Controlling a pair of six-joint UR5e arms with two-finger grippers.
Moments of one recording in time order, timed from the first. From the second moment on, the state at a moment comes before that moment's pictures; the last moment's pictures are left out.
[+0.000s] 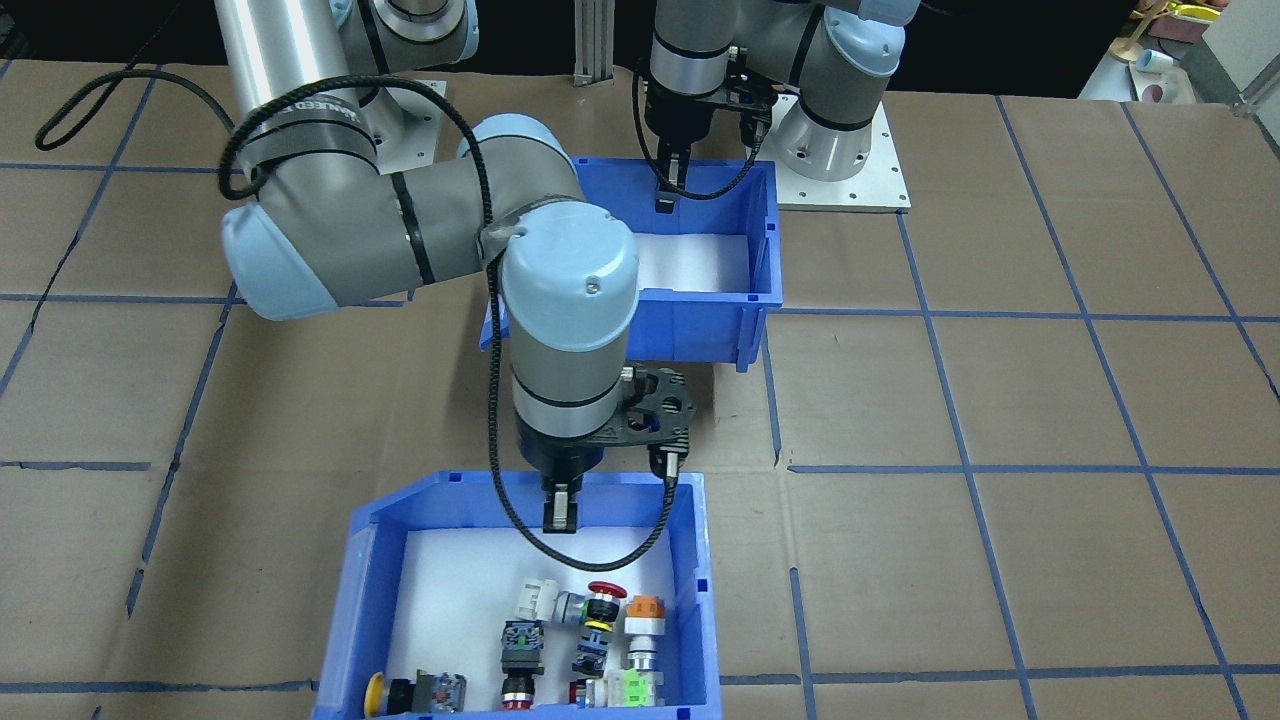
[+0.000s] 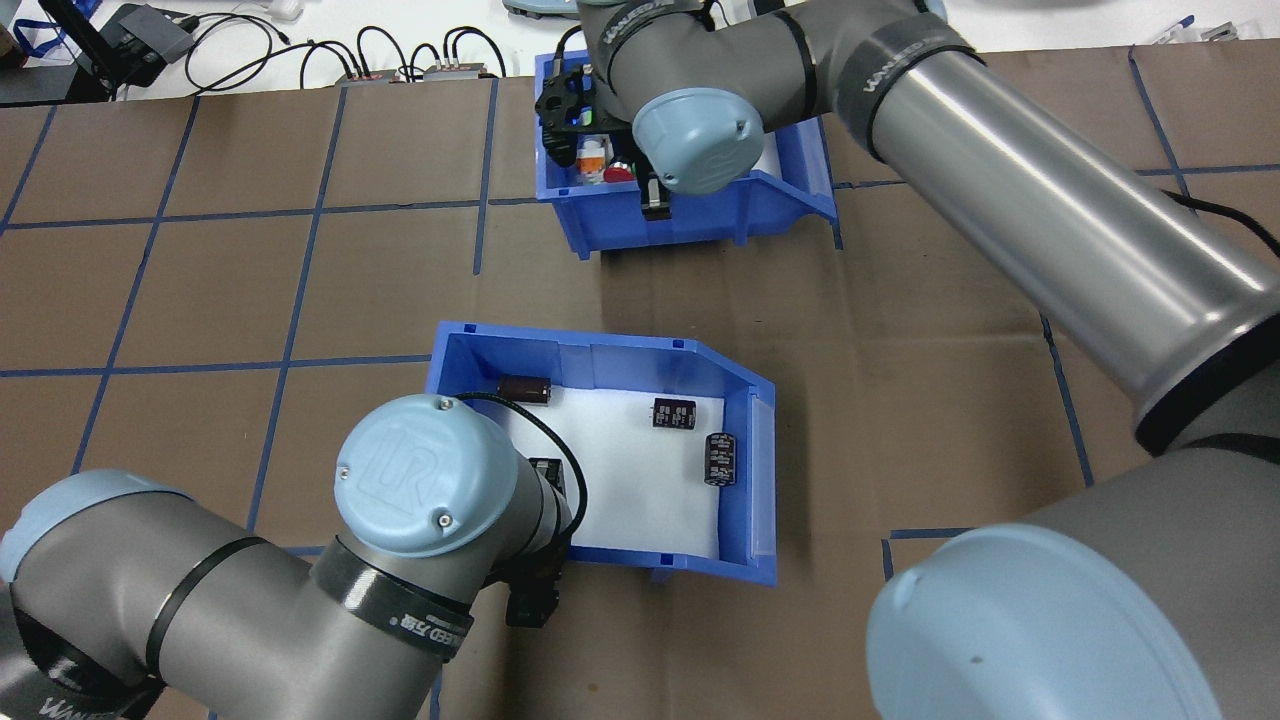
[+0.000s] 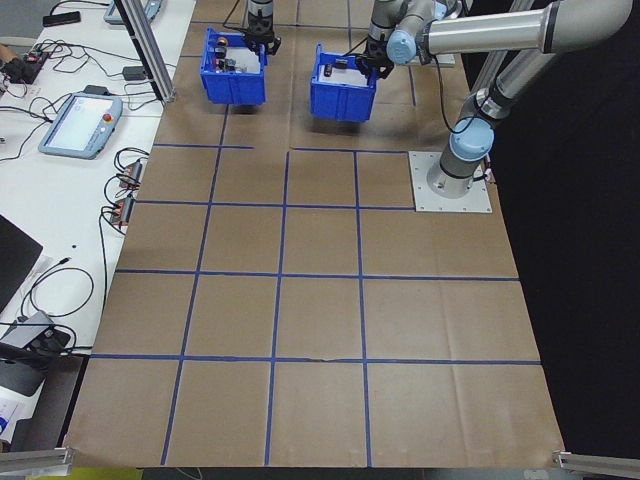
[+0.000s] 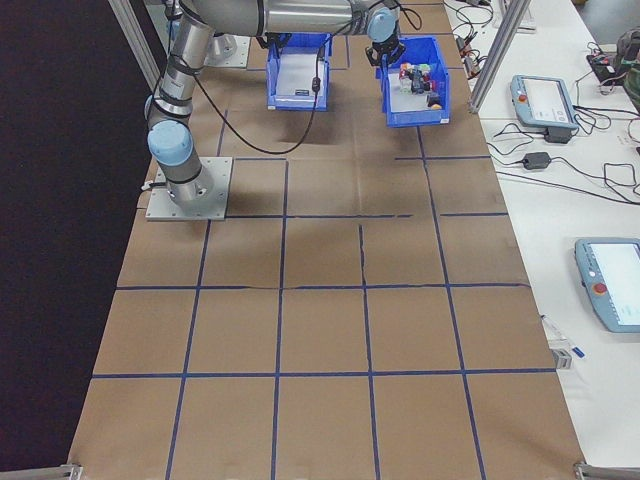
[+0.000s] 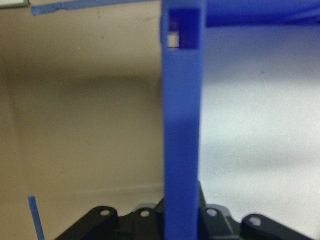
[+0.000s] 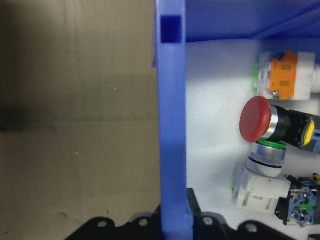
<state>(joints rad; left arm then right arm) -2.00 -1.31 -2.21 -1.14 1.56 -1.91 1.89 -1.02 1.24 -1.90 -1.66 -1.24</state>
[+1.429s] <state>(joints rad) -1.69 -1.75 -1.76 -1.13 1.44 -1.58 1.42 -1.36 1.57 -1.88 -1.63 -1.72</state>
